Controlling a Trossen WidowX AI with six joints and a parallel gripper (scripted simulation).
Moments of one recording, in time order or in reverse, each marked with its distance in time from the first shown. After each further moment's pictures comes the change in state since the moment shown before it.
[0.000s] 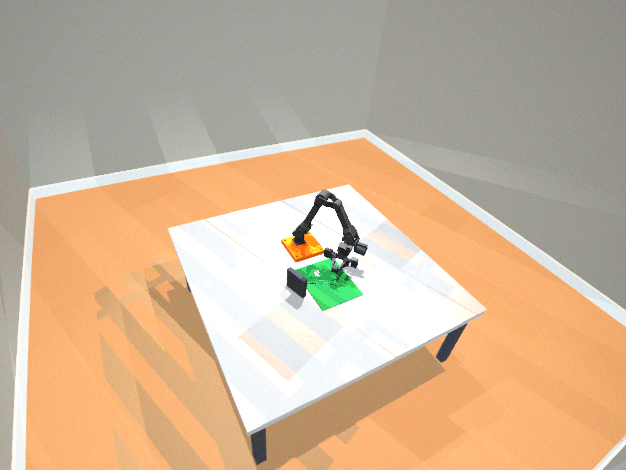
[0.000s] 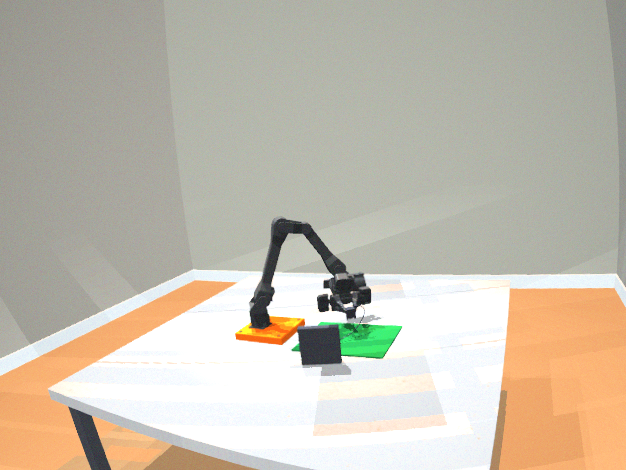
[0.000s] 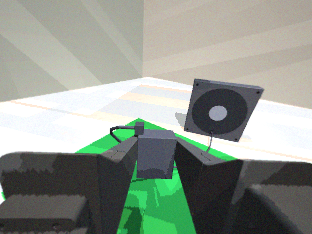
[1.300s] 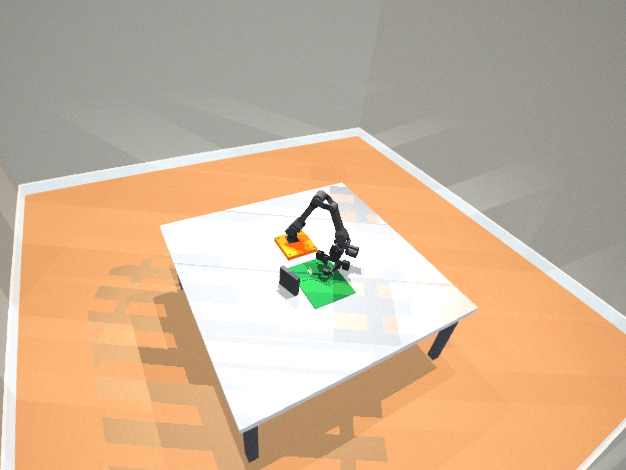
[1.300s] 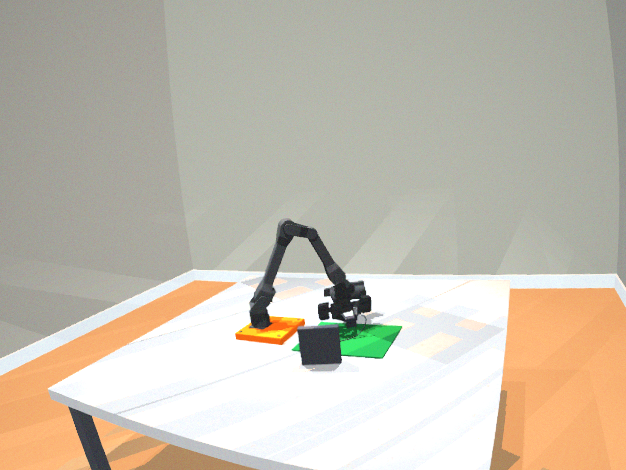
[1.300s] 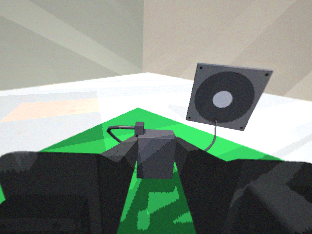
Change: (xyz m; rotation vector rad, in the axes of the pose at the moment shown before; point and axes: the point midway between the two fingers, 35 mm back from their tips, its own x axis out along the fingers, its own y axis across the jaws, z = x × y) arm 0.007 -0.002 -0.030 -0.002 0.000 0.000
